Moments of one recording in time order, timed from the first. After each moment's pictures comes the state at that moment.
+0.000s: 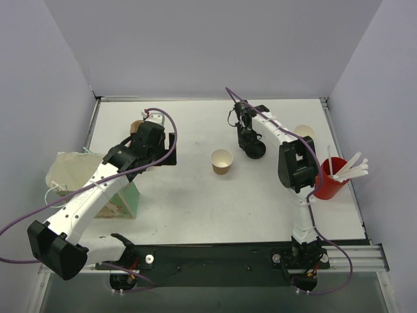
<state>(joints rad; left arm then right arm) -0.55 1.23 1.22 -0.78 -0.33 -0.41 0.39 2.23 1.85 -0.89 0.17 0.29</state>
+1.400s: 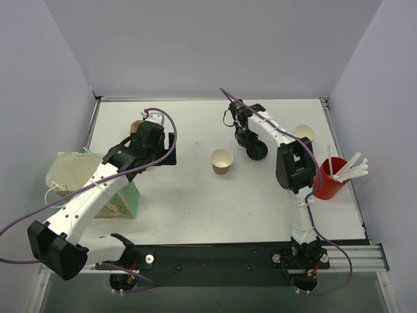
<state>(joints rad) -0.55 1.23 1.22 -0.78 -0.33 -0.41 0.42 2.23 1.89 -0.93 0.30 0.26</state>
